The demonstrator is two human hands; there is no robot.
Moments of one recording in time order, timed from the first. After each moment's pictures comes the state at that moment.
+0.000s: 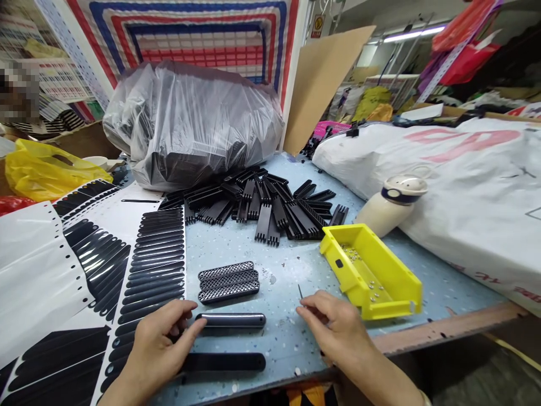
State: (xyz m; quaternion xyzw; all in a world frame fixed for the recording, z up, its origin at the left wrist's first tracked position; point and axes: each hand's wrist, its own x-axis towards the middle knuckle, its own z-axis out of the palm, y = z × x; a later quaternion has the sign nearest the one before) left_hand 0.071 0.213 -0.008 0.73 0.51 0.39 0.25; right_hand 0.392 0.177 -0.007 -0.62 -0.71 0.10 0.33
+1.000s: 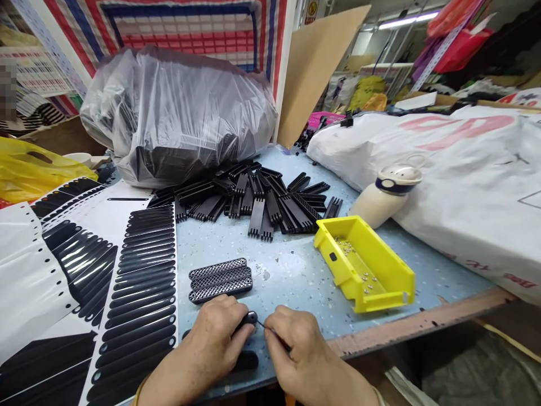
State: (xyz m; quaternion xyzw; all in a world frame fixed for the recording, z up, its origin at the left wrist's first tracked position) left_hand 0.148 0.214 -0.021 0.89 0.36 0.18 0.22; right_hand 0.334 0.160 0.008 -0.54 -0.77 0.16 0.28
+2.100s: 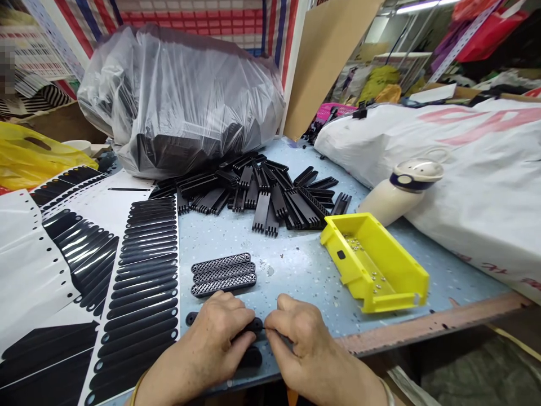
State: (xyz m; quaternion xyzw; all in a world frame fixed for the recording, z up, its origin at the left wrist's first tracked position) left_hand 0.143 0.215 -0.005 0.90 0.33 0.13 0.24; right_hand 0.345 0.160 -0.001 -0.54 -0.77 0.20 0.27
